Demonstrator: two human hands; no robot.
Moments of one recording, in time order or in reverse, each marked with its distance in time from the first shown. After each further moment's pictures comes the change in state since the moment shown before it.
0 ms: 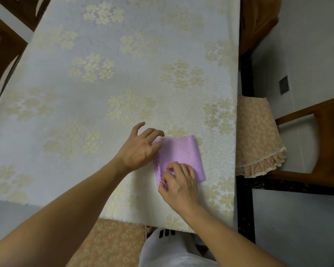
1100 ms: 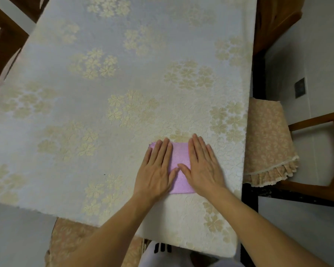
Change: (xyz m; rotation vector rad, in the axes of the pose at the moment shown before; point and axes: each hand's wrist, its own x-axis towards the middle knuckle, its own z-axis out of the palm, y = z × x) left_hand -0.012 0.084 0.050 -0.105 -0.365 -0.557; right_hand 0.055 0.096 0.006 -0.318 -0.314 -0.054
